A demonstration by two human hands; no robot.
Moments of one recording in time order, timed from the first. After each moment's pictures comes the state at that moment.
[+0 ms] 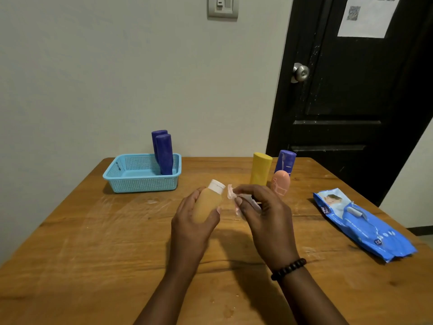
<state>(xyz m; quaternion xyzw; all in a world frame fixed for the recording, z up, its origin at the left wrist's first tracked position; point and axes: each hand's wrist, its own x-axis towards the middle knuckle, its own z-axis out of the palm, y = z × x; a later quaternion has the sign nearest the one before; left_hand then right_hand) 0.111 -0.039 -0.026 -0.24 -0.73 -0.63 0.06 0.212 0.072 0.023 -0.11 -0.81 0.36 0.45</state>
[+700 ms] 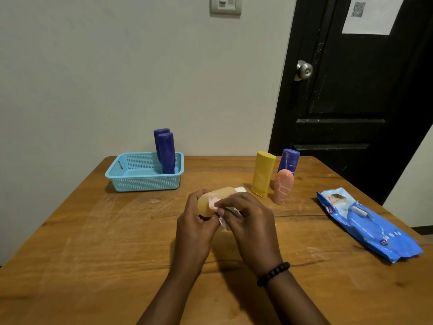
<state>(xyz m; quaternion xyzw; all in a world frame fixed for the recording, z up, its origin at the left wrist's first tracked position) 0.117 -0.042 -0.021 -0.26 -0.70 -0.67 -0.01 0.194 0.052 0.009 -0.09 -0.84 0.37 0.40</state>
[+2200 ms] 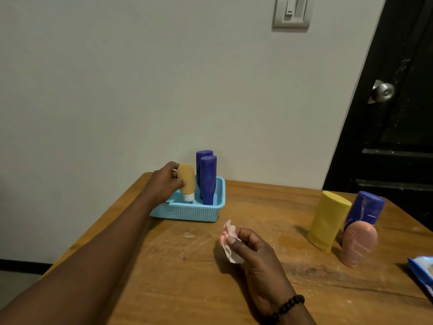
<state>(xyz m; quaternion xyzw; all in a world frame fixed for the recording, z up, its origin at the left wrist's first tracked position) -0.156 -0.097 0.031 -0.23 -0.88 -0.41 0.05 0.078 0.048 -0.017 -0.16 -0.54 0.82 0.10</state>
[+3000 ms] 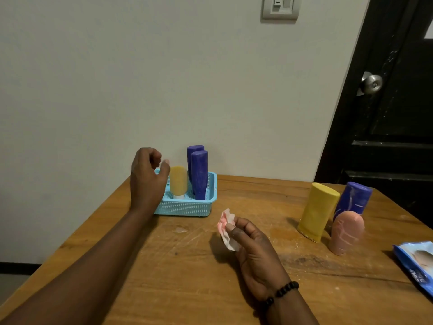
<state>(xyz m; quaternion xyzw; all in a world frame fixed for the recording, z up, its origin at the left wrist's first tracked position) -0.126 -0.092 0.024 -0.21 -0.77 -0.49 0.35 0.077 0.055 -0.013 -0.17 -0.47 0.86 0.11</state>
